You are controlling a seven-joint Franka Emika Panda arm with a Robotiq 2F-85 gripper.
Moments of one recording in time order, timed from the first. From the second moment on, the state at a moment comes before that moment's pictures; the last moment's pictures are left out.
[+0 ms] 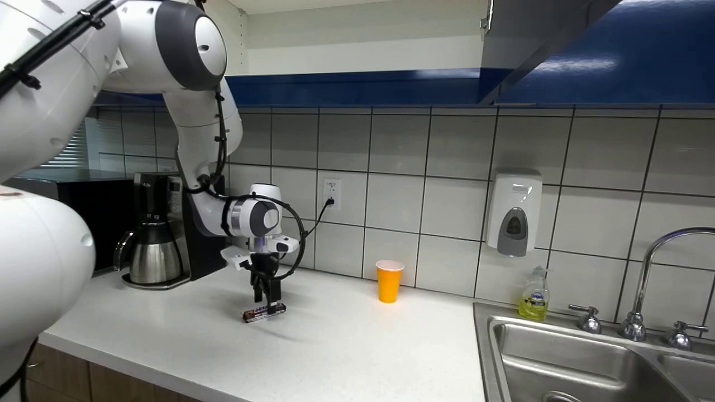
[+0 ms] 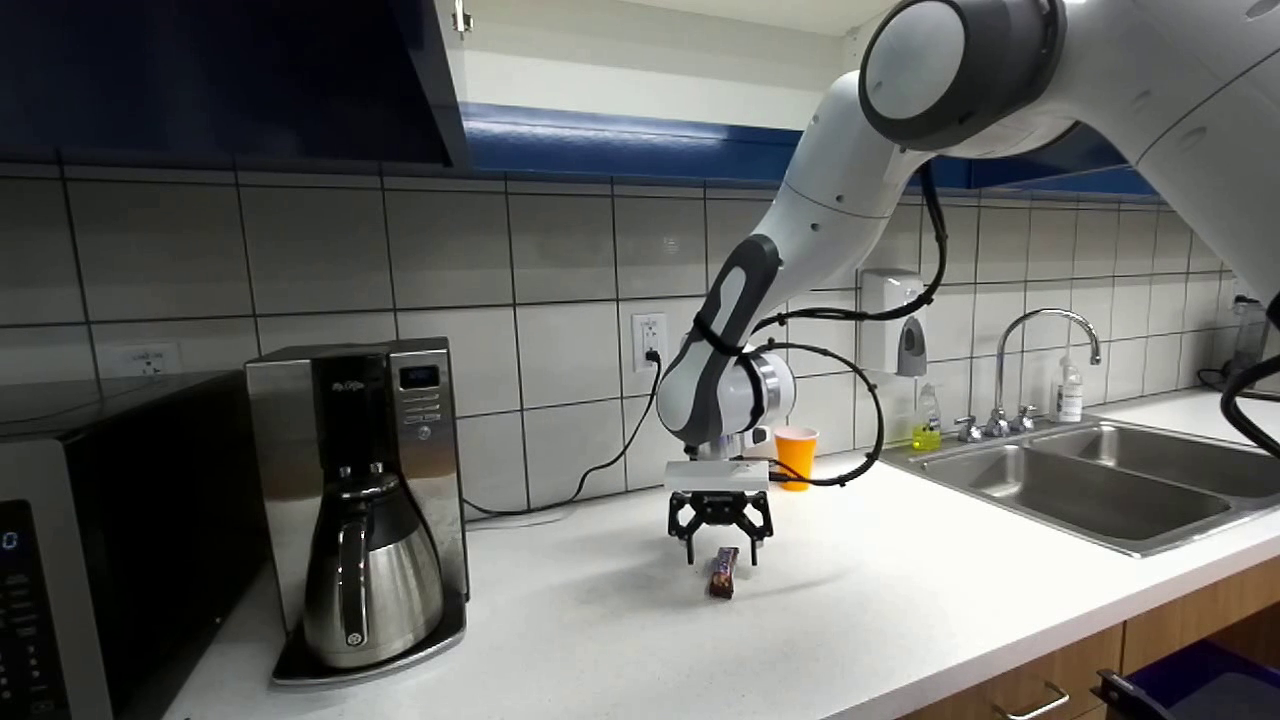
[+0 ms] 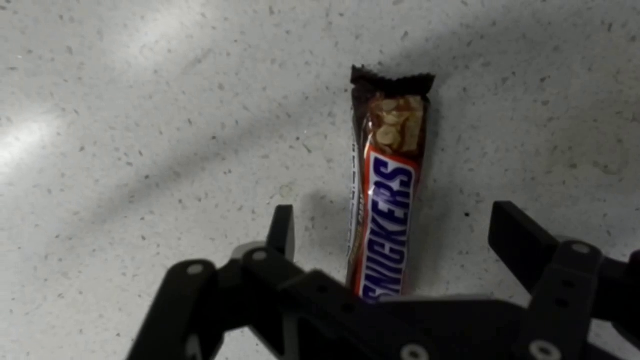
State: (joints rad) arm 0.27 0.61 -0.11 -1.98 0.06 2.54 0.67
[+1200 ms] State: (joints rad) arm 0.27 0.65 -0.11 -1.94 0.05 2.53 0.67
